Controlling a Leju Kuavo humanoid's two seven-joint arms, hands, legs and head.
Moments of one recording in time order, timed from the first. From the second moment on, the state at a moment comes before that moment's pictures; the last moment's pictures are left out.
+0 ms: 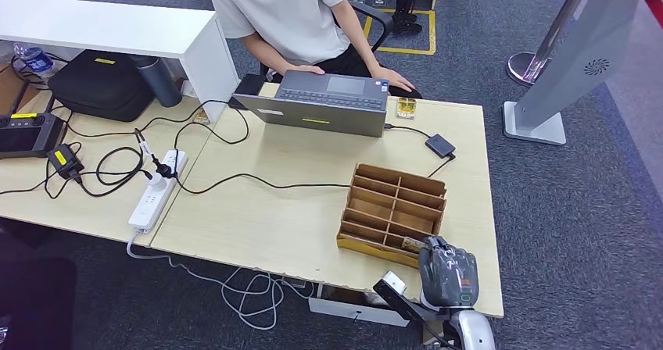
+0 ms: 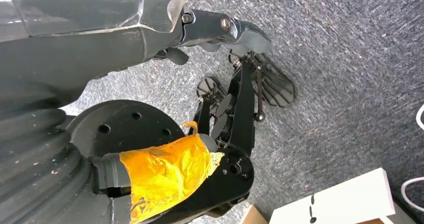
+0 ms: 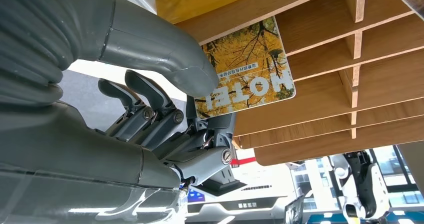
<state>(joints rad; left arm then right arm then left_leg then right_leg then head) -0.05 -0.14 1.50 -0.22 -0.61 -0.23 -0.11 -0.16 0.02 0.38 -0.98 1.17 -0.67 -0.04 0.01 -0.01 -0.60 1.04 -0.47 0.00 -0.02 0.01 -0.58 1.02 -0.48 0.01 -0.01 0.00</state>
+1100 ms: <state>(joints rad) -0.05 -0.14 1.53 -0.22 -0.55 -0.25 -0.12 -0.28 -0.06 0.32 -1.21 0.70 -0.40 -0.19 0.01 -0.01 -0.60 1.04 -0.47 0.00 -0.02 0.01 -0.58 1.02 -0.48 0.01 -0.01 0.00</state>
